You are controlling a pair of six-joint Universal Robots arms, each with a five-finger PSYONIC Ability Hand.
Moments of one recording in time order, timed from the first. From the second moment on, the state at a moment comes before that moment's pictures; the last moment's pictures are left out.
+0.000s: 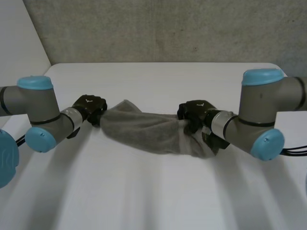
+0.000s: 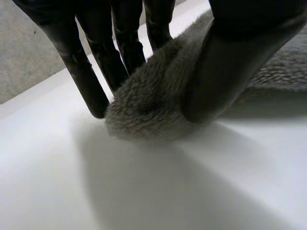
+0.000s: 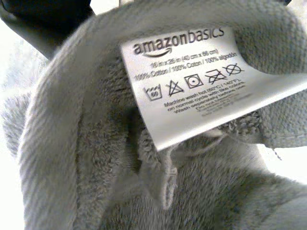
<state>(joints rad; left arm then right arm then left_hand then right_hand) 4.49 -2.53 -0.93 3.06 -1.29 3.50 1.98 -0.79 1.03 0.20 1.22 3.02 1.04 1.08 1.07 1.09 0.90 1.28 1.26 1.24 1.31 1.11</state>
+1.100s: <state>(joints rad) 4.29 -1.70 -1.35 3.27 -1.26 3.15 1.81 -1.30 1.31 -0.29 0.85 2.86 1.27 1.32 1.32 1.35 1.12 0.59 0.59 0.61 0.63 0.43</state>
